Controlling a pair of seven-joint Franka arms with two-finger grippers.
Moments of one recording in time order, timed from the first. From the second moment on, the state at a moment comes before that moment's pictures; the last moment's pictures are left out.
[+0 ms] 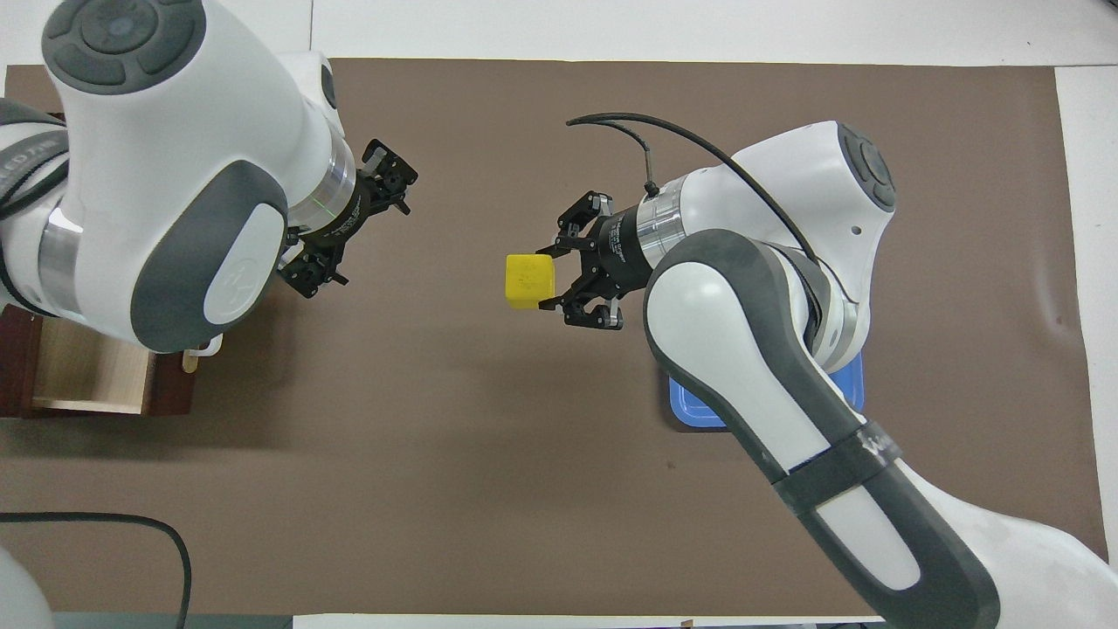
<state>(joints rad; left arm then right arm) -0.36 0.27 -0.12 -1.39 0.00 1.64 -1.17 0.40 0.28 0.01 -1.71 0.78 2.09 1.60</state>
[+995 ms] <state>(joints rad) -0.42 0.29 -0.12 -1.38 -0.03 1.68 -1.84 0.46 0.27 0.02 -1.71 0.78 2.18 1.65</state>
